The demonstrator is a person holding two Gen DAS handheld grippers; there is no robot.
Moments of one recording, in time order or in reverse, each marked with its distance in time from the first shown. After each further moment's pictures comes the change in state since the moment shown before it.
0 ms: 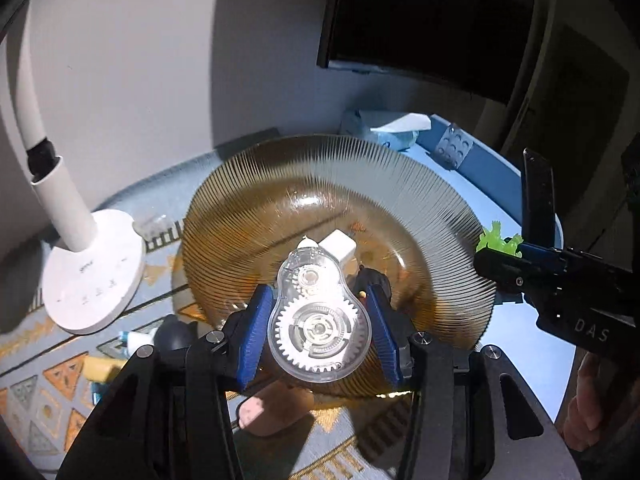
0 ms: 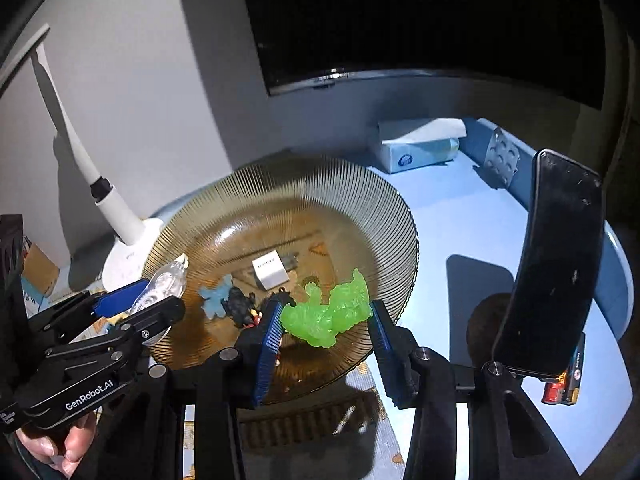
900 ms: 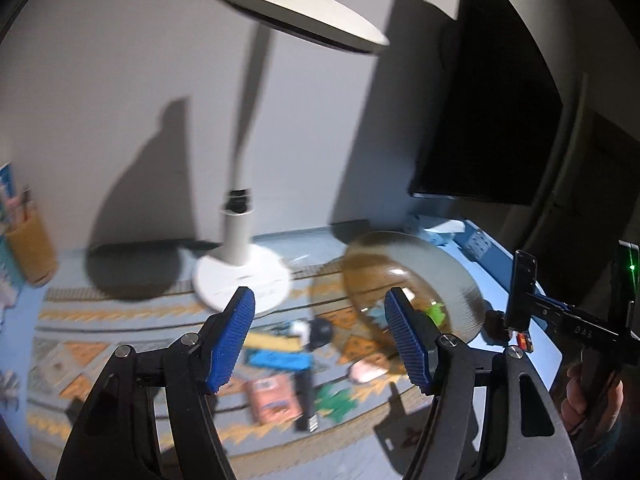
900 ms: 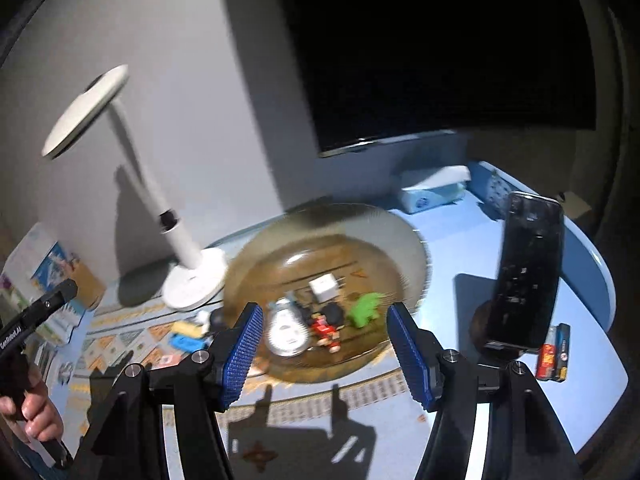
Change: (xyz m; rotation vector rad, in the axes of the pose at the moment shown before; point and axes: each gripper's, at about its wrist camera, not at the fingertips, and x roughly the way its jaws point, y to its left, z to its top) left arm -0.205 0.091 -0.054 -0.203 -0.296 0.137; right arm -0.099 0.033 -0.023 -0.006 -0.159 0.104
